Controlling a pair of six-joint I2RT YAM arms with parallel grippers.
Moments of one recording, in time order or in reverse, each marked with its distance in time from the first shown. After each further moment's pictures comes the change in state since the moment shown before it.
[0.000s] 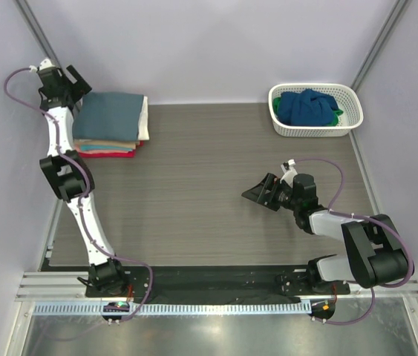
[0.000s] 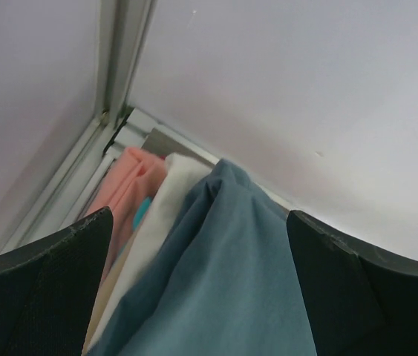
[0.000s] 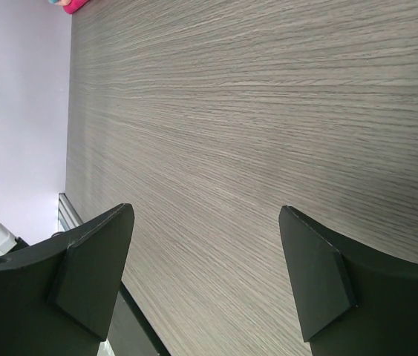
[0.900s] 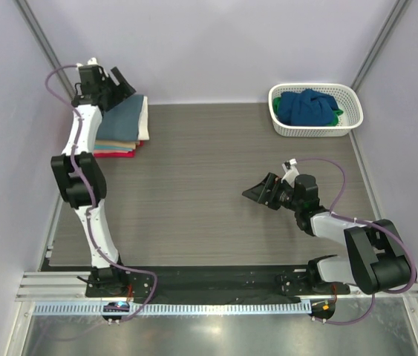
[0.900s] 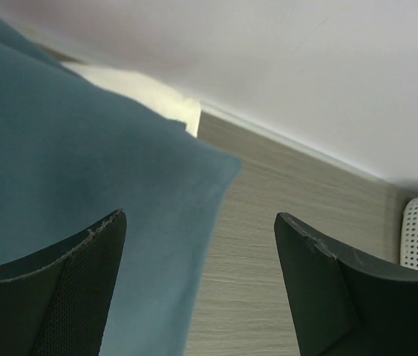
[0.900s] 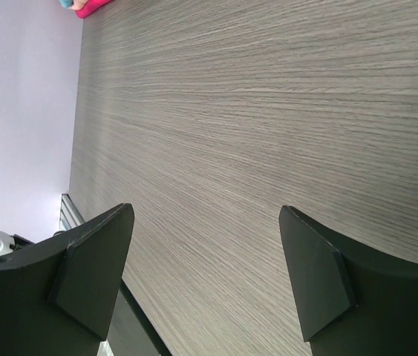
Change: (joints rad) left arm -0.233 -0.347 -0.380 -0.050 0.091 -0.084; right arm 0.000 -0.043 -0.012 0.009 0.000 0.000
